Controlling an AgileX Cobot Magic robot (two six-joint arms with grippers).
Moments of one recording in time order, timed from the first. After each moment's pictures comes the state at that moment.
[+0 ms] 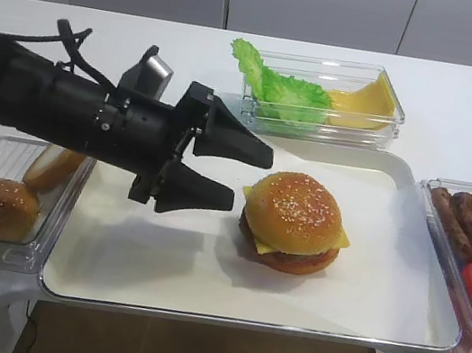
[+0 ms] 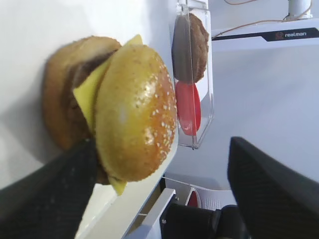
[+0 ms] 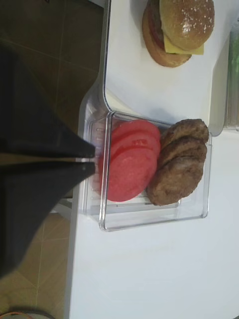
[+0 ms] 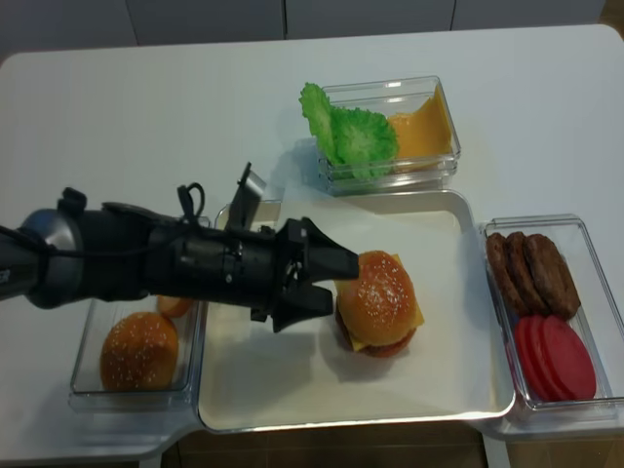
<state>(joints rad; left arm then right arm) -0.32 1.78 -0.91 -1.62 1.06 0.86 0.02 -0.02 -0.49 0.11 1.14 -0.13</state>
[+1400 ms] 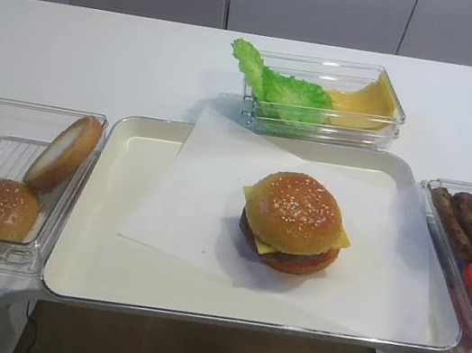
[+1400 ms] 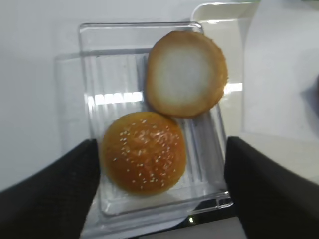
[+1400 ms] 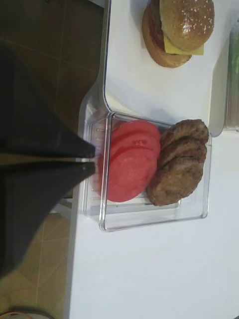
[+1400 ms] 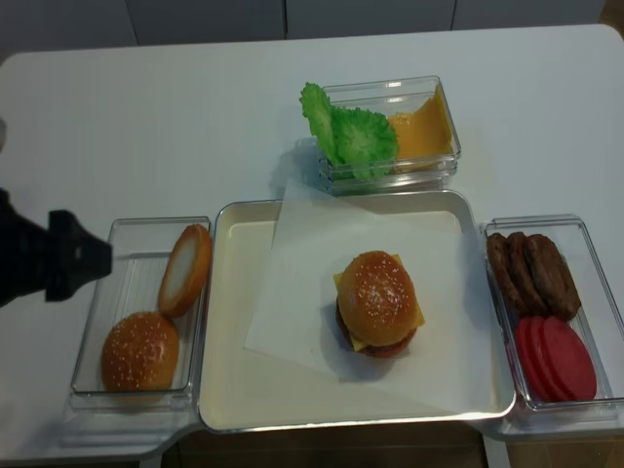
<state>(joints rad) 0.13 1.03 -0.91 -0.39 1.01 0.27 0.02 -0.02 -0.49 0.11 1.14 -0.13</state>
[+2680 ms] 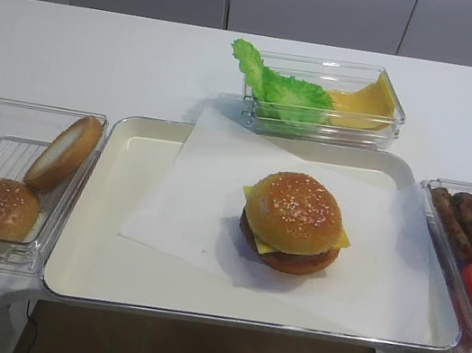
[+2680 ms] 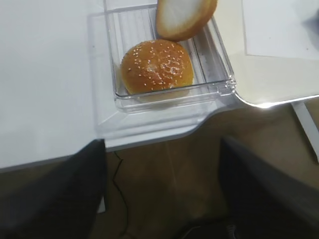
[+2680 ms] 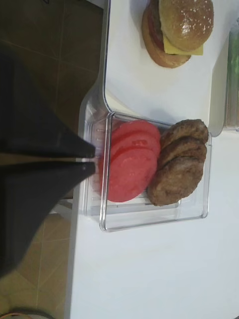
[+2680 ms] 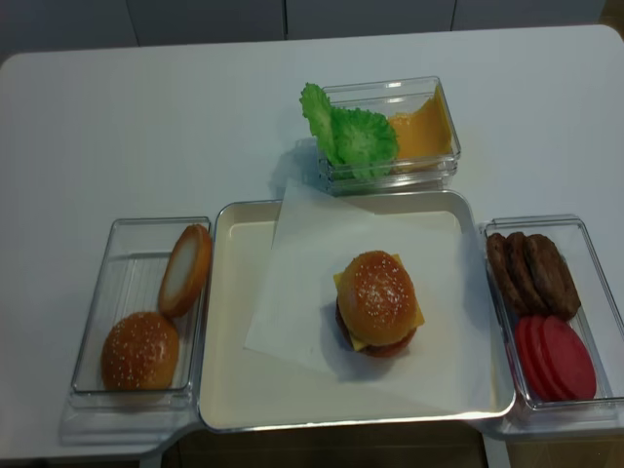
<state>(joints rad) 0.14 0.23 -0.62 -0.21 1.24 0.19 0.02 -0.02 -0.49 0.11 1.14 -0.13</state>
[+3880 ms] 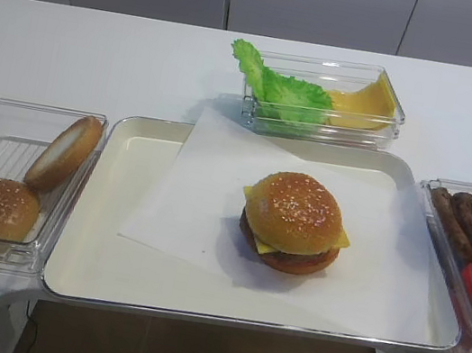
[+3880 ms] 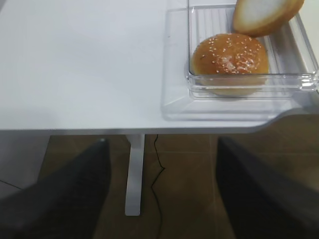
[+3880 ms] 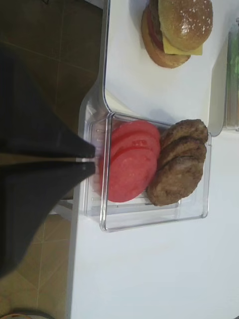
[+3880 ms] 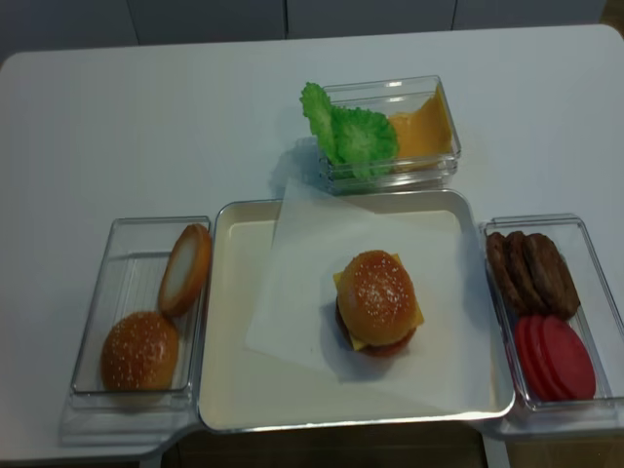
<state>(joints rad) 0.14 -0.02 -0.53 0.02 1.28 0.01 0.02 -0.02 -0.49 0.11 1.14 -0.12</state>
